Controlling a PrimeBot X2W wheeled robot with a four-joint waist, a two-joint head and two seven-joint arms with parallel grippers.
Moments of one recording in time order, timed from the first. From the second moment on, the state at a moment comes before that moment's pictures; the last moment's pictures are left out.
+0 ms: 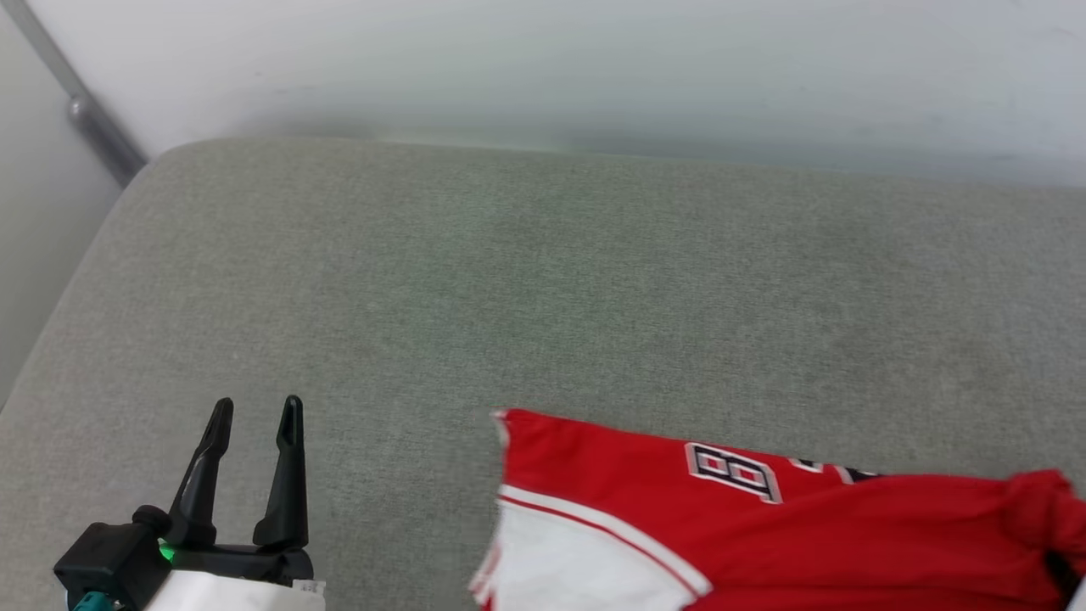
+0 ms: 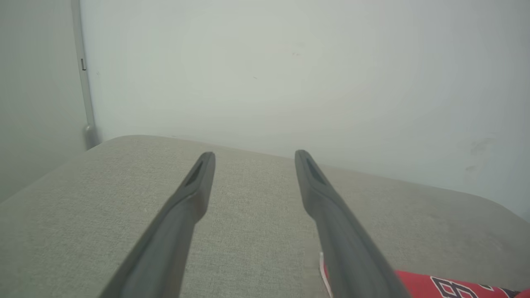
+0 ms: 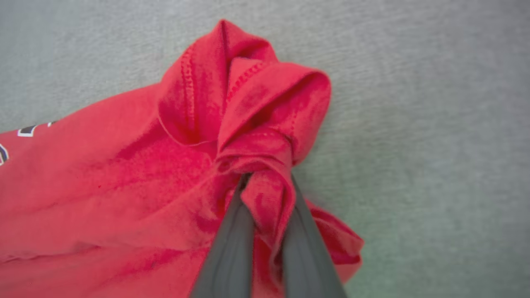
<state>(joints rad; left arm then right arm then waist) 0.11 0.18 0.00 -0.14 -0.42 -0.13 -0.26 0.05 -0.25 -0.31 0.25 0.46 0.13 0.48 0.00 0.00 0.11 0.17</state>
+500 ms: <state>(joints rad) 0.12 0.18 0.00 -0.13 -0.42 -0.13 -0.26 0.09 -0.24 -0.30 0.08 0.44 0.13 0.60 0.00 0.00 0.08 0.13</state>
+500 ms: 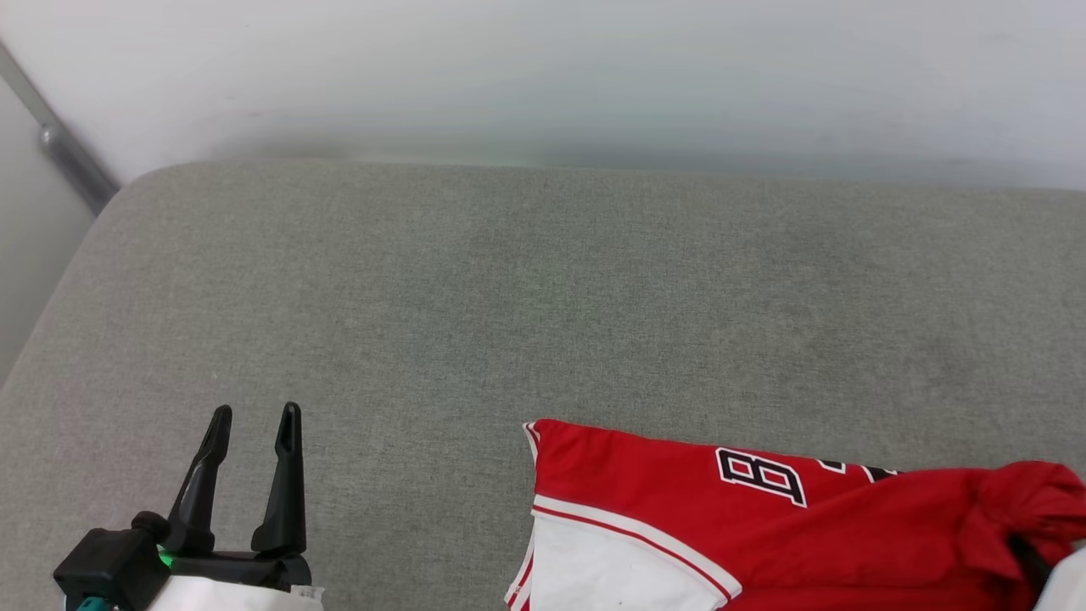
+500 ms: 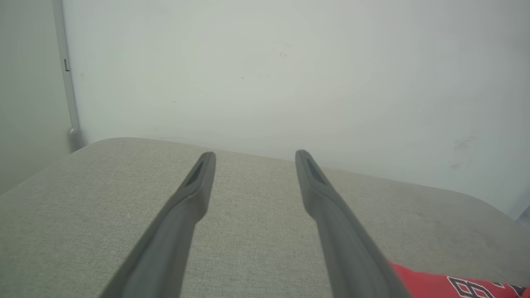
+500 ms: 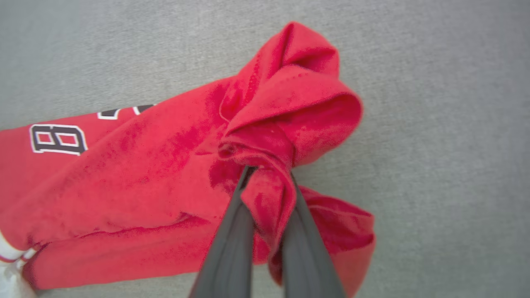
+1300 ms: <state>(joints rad) 0.13 0.18 -0.03 -0.12 -0.43 -0.13 -0.26 0.07 -0.05 0.19 -0.11 0.66 0.13 0.70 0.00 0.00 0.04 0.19</state>
